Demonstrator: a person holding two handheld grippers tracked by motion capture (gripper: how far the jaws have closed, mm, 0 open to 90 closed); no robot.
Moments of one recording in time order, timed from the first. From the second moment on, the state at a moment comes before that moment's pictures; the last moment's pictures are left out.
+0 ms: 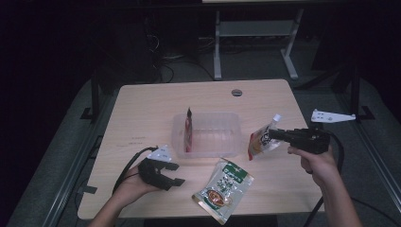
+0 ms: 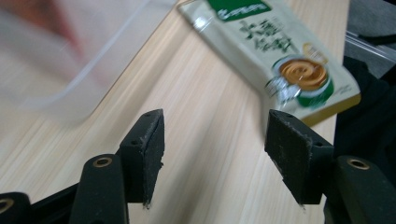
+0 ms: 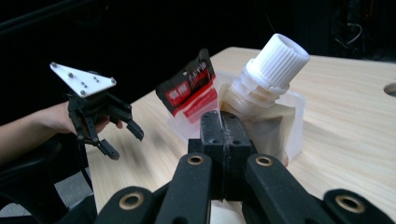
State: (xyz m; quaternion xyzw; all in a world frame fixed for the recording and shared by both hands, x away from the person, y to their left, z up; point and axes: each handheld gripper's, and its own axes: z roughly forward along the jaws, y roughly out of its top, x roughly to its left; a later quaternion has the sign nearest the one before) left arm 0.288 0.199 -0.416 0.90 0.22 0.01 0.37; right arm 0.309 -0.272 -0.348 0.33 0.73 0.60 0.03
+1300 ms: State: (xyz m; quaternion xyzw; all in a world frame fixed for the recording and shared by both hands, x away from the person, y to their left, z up) left arm 0.274 0.270 -0.431 0.88 0.31 0.03 0.37; right arm 0.370 -0.217 -0.314 0.29 0.71 0.64 0.01
